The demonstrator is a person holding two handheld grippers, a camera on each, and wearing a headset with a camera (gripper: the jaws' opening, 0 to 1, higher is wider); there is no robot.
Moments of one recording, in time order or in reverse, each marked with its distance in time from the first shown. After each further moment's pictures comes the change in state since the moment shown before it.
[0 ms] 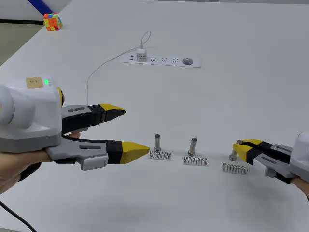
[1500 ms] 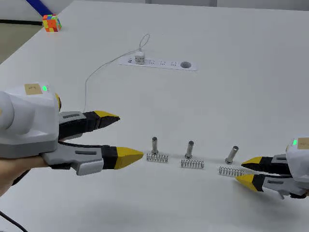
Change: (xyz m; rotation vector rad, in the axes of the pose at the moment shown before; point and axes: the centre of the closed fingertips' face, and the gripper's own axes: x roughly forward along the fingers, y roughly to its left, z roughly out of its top) left arm -0.002 0.005 -0.011 -0.026 0.030 0.032; right arm -0.019 0.009 -0.053 -0.303 0.334 0.243
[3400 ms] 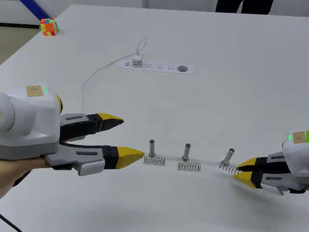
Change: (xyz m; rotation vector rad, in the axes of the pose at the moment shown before) left arm 0.004 -0.012 0.008 0.040 -0.030 -0.044; right arm -0.020 0.013 0.022 -0.044 0.008 0.062
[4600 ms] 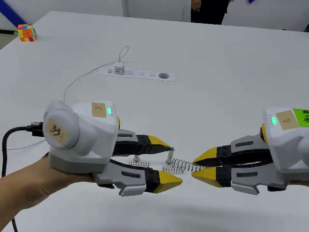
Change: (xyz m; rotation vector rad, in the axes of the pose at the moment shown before) left arm 0.062 -0.087 0.007 0.155 0.022 -0.327; right arm -0.031 0.086 0.115 -0.208 -0.159 0.151
